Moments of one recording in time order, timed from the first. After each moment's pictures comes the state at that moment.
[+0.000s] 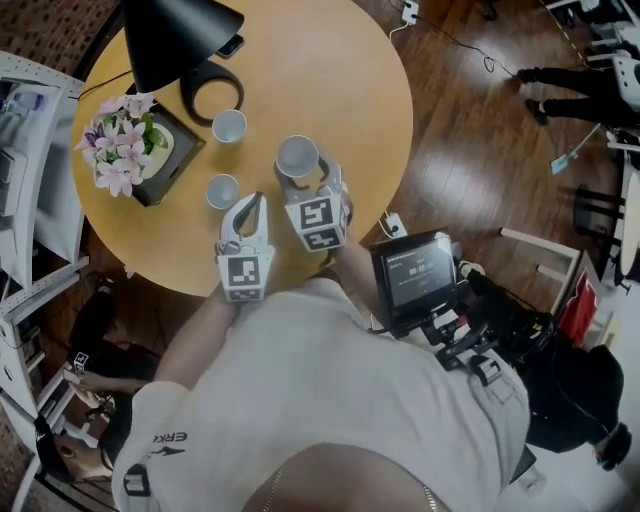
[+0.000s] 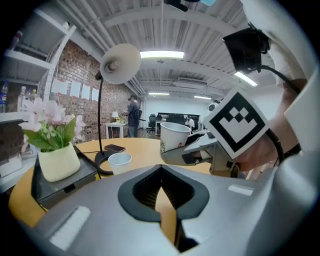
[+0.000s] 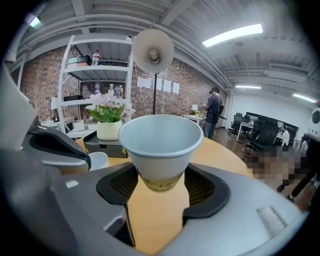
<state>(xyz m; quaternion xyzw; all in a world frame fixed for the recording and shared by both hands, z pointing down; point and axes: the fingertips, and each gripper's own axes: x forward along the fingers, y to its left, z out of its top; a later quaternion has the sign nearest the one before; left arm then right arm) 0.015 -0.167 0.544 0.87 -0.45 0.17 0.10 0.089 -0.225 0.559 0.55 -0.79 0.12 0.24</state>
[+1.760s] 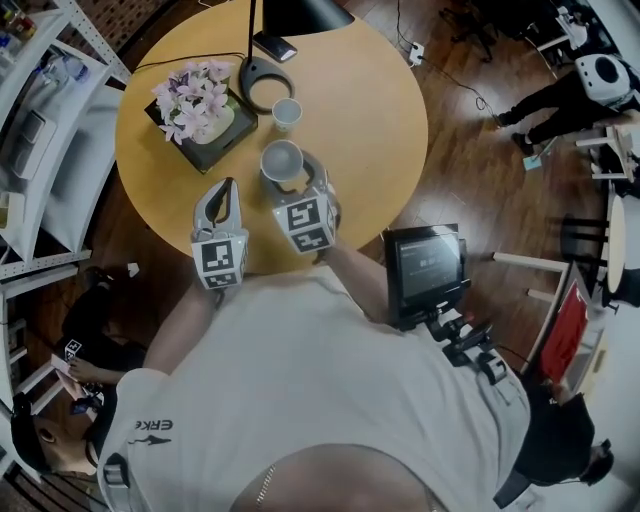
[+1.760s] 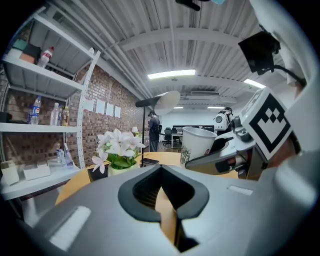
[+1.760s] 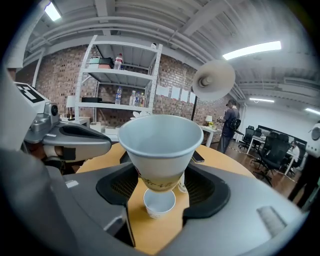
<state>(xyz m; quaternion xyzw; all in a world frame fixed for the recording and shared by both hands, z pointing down) -0.171 -0.152 0.484 0.84 -0.54 0.10 0.06 -0.077 -0.175 0.498 0.51 -0.82 0.06 0.24</state>
